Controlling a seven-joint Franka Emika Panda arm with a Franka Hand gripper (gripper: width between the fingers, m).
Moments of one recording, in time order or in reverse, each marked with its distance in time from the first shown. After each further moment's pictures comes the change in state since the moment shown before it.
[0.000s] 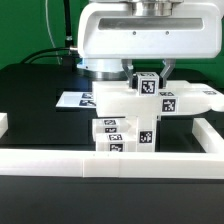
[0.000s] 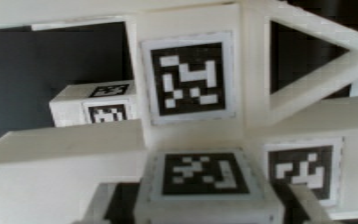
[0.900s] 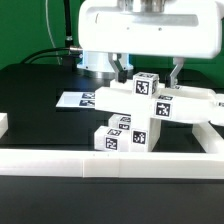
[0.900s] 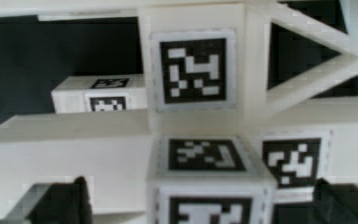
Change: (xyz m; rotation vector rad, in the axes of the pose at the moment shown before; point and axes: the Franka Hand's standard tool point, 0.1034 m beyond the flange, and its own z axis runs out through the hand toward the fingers) arm 0.000 0.002 -0.011 0.010 0.008 0.338
